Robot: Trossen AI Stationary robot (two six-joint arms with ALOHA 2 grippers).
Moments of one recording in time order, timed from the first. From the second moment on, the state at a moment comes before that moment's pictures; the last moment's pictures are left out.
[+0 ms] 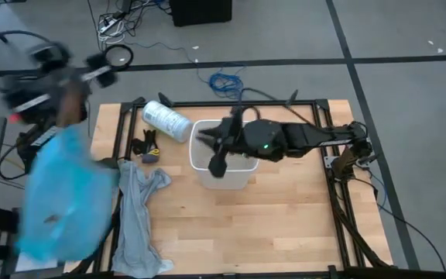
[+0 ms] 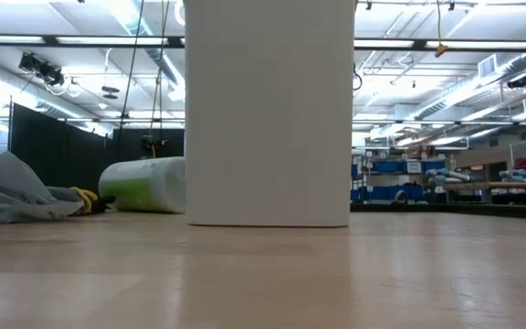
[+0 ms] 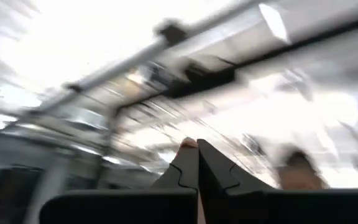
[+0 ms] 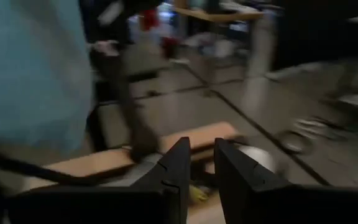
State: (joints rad) left arm 0.42 1.04 1.50 0.79 0.70 -1.21; right arm 0.21 1.79 2.09 -0.50 0.54 0.15
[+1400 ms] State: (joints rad) left arm -0.02 1.26 1.36 0.88 0.81 -1.28; right arm 0.75 1.98 2.00 -1.43 0.53 1.61
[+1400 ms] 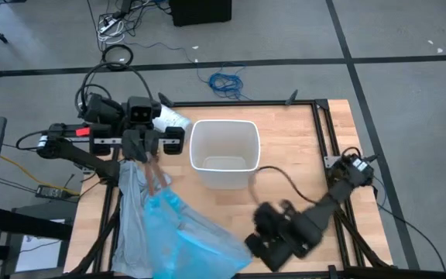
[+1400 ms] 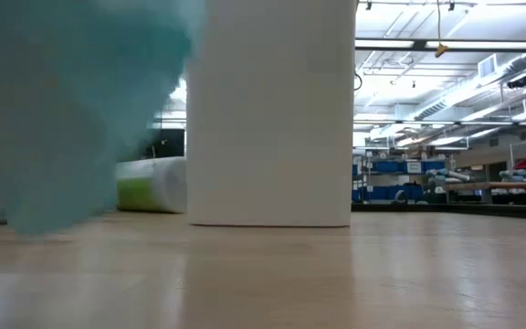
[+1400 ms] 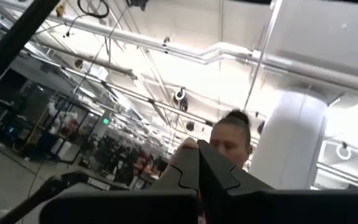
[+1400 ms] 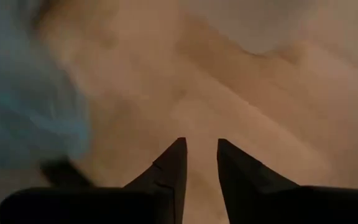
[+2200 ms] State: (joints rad) left arm -0.02 1.26 1.29 0.30 0.90 -0.87; right arm 0.95 1.87 1.91 -1.30 0.96 1.74
